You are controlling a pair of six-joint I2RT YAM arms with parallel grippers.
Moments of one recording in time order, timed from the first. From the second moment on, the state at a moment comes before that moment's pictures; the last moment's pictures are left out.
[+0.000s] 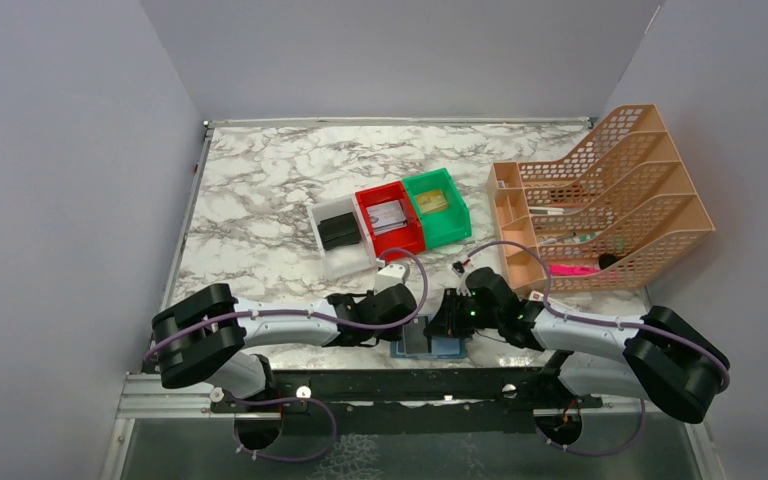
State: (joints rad) left arm -1.19 1.44 0.65 -0.19 -0.30 -0.83; right arm 0.82 1.19 0.28 0.18 -0.28 0.83
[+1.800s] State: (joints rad) left arm -1.19 1.36 0.65 -0.29 -0.29 -0.79; right arm 0.69 1.42 0.31 0.38 -0.49 0.82
